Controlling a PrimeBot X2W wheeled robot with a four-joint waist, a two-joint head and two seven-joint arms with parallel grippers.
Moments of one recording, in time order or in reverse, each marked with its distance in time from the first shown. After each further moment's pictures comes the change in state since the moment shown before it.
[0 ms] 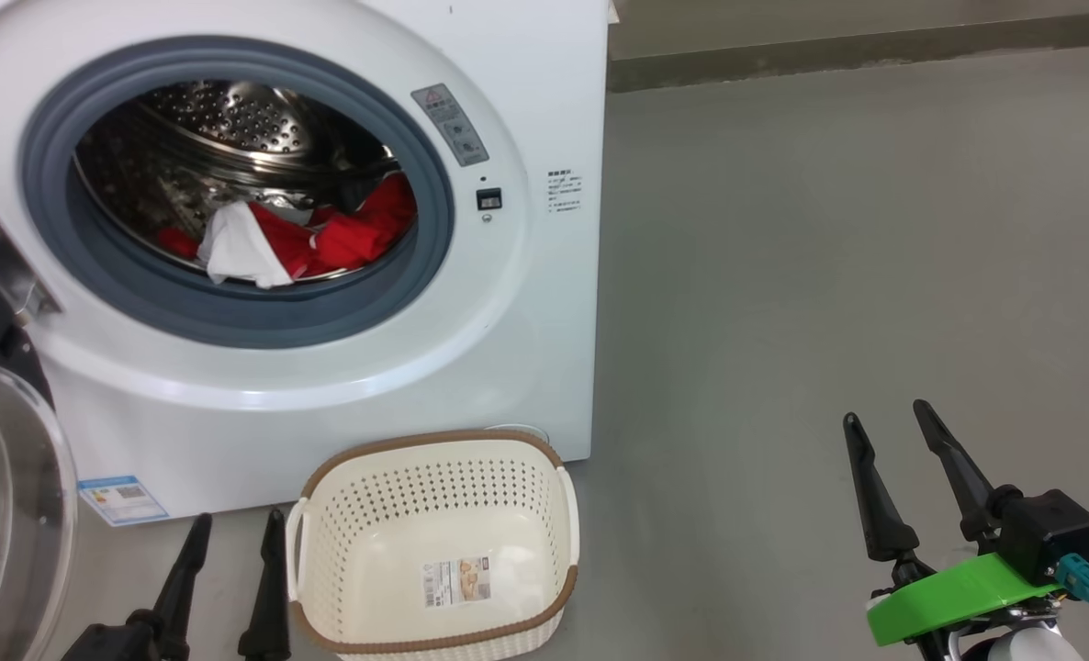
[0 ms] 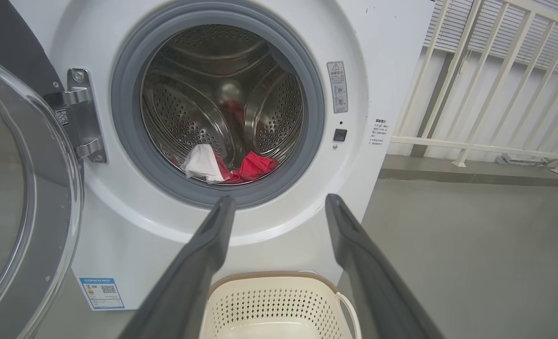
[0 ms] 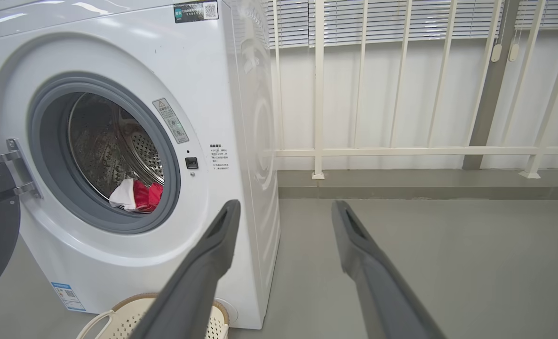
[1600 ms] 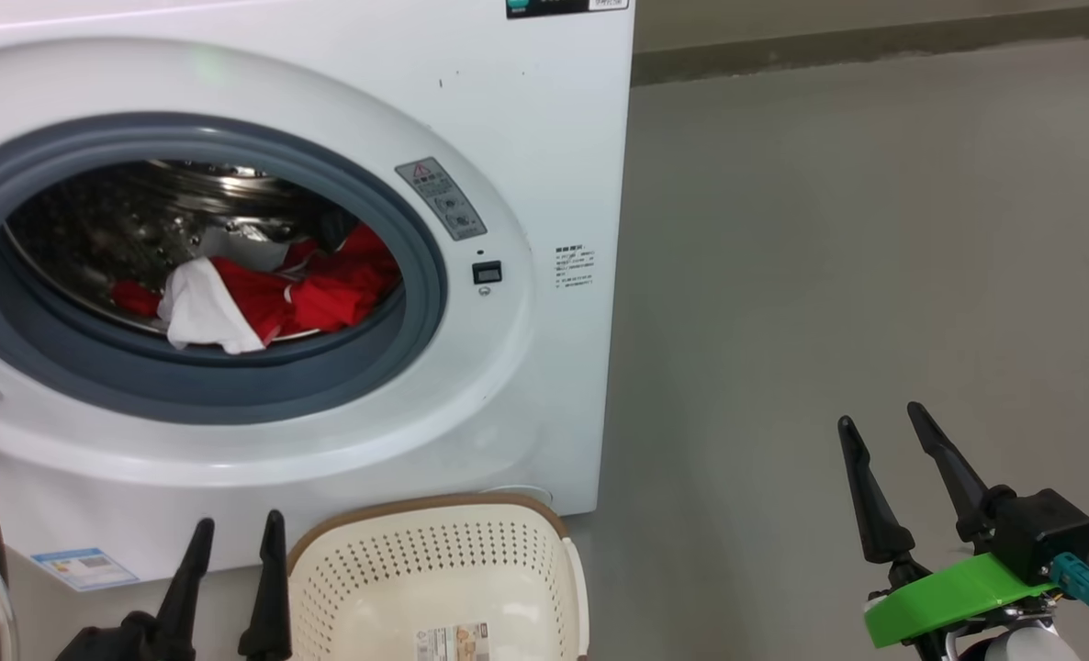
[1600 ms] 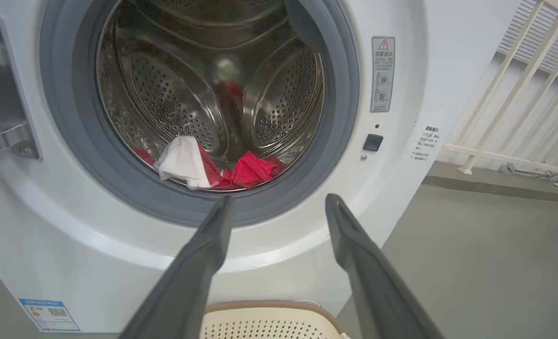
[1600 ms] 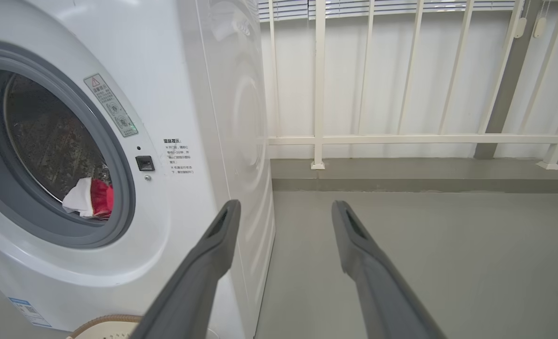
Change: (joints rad) left arm -0.004 -0.007 -0.003 0.013 -0.062 0.001 0.000; right arm -0.004 -0.007 0.015 0.012 0.003 0.000 0.000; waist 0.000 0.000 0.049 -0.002
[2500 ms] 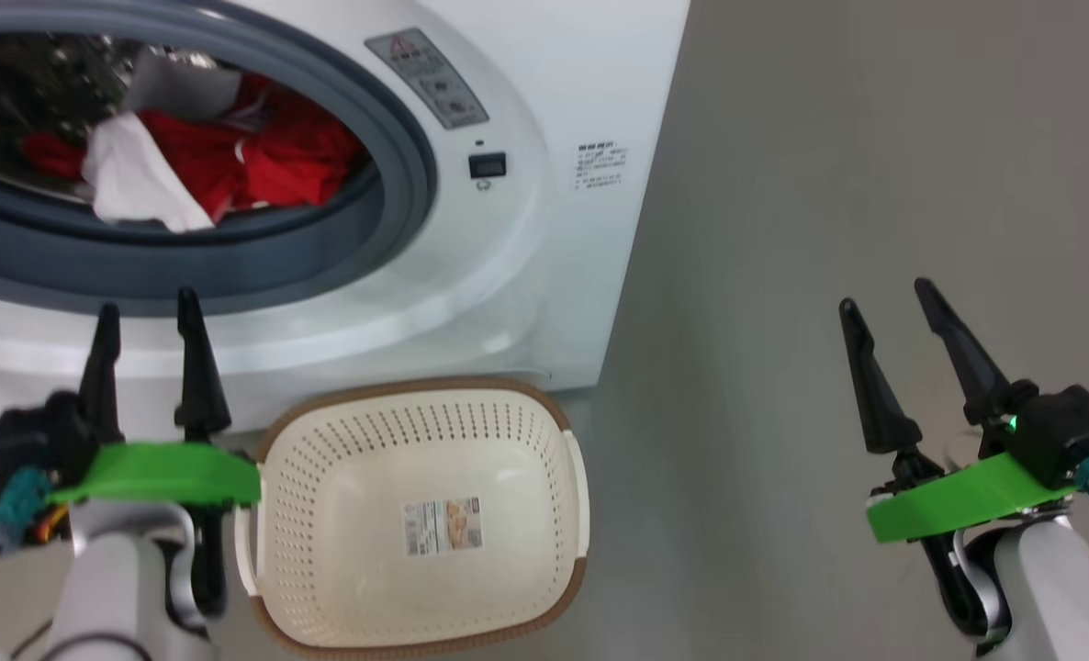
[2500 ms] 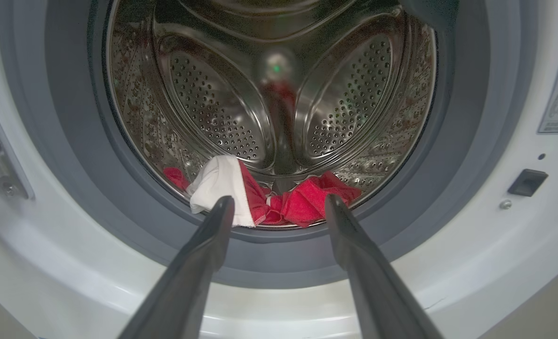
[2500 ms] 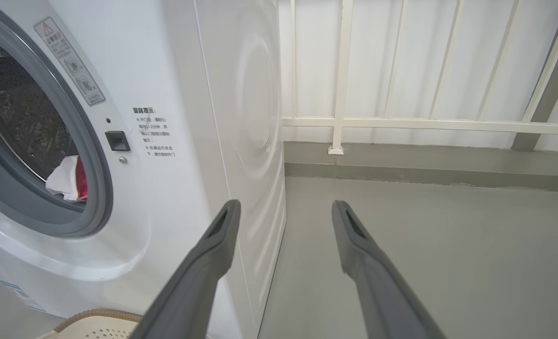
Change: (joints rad) left arm -0.417 -0.010 0.073 0.187 0.065 0.105 0.000; right arm -0.171 -0.046 0.035 -0.035 0.023 0.000 0.000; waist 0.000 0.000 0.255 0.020
